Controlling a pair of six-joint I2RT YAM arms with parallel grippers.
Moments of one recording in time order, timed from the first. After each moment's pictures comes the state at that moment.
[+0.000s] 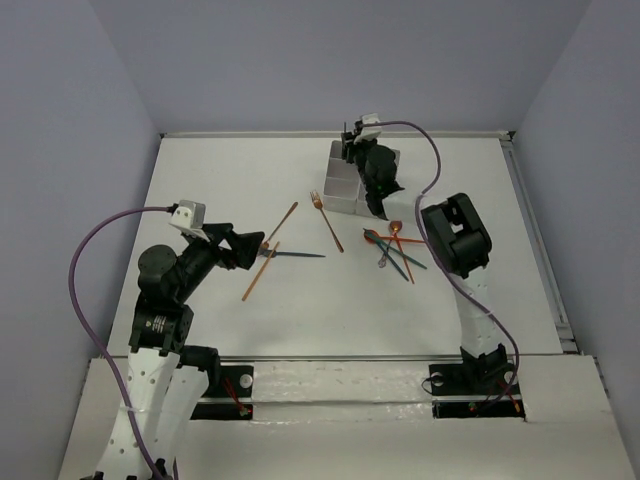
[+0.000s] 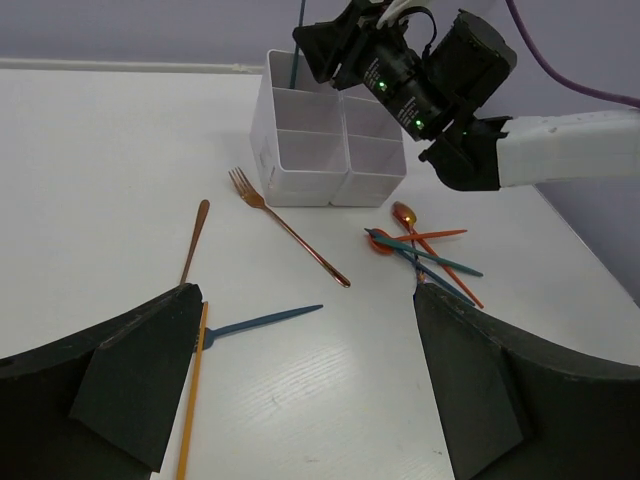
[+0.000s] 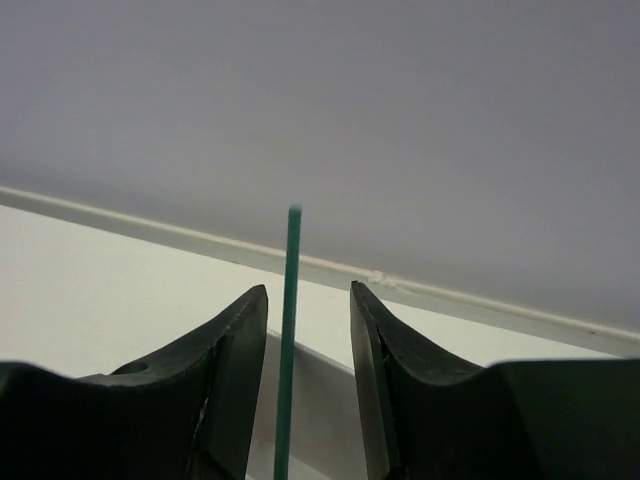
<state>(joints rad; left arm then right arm) -0.12 0.51 0.61 -0.16 0.40 -0.34 0.46 2.31 1.60 0.91 0.19 -0.06</state>
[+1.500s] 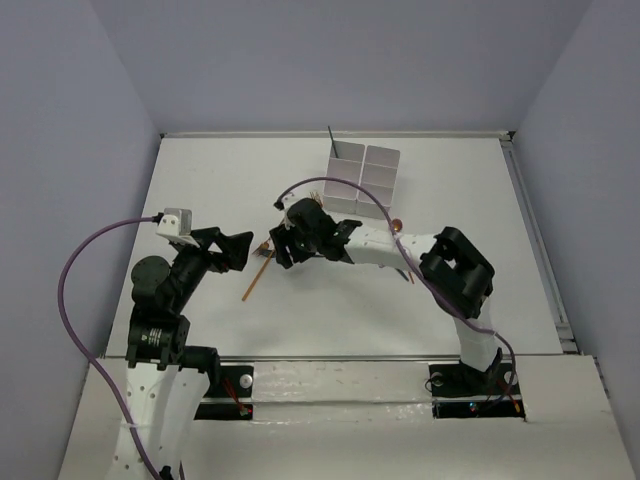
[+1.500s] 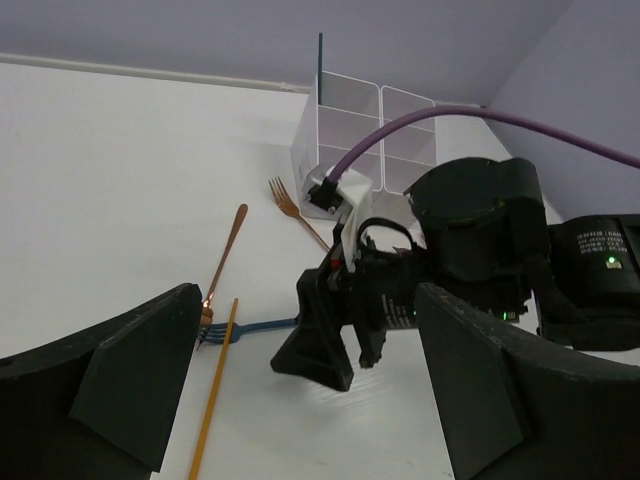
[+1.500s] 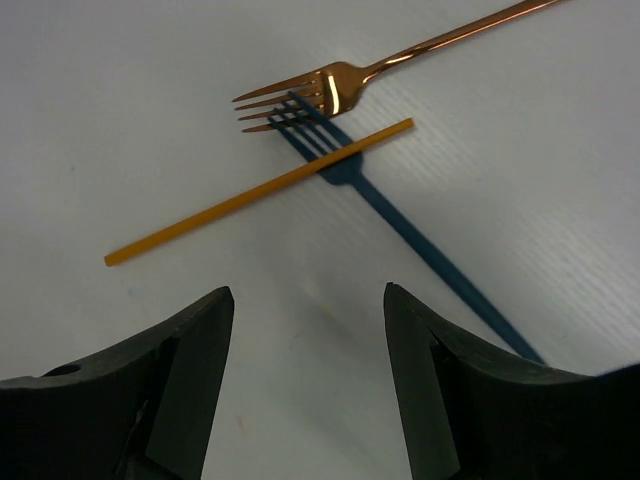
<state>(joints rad) -0.08 0.42 0.61 -0.22 0.32 -0.36 0.90 2.01 1.46 -0.15 -0.05 0.30</state>
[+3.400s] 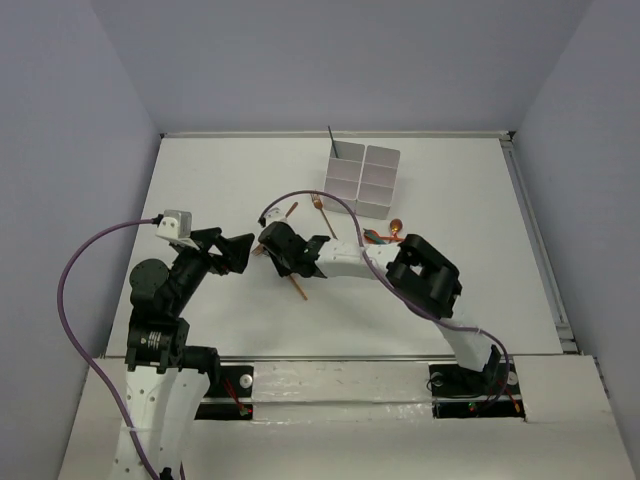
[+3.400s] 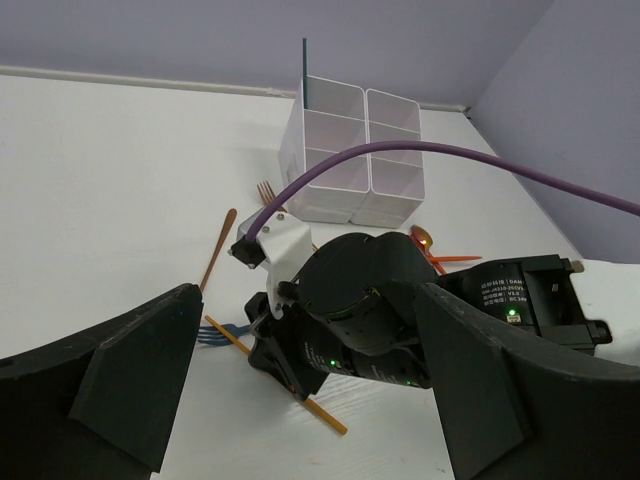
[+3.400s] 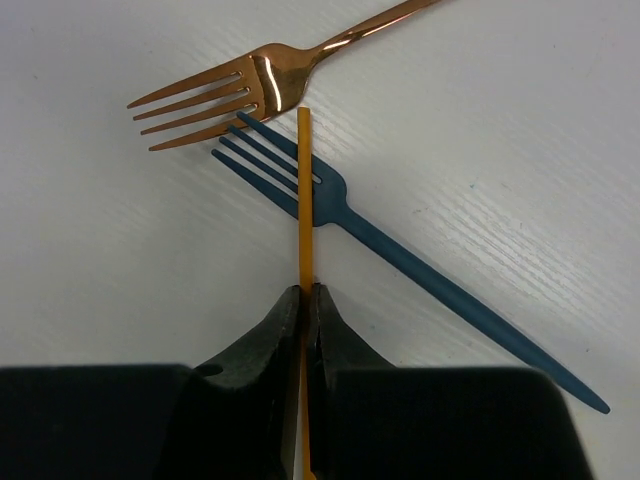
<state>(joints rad) -0.08 0.40 0.61 -0.22 0.34 -0.36 1.04 2.21 1.62 -0.26 0.32 0.37</state>
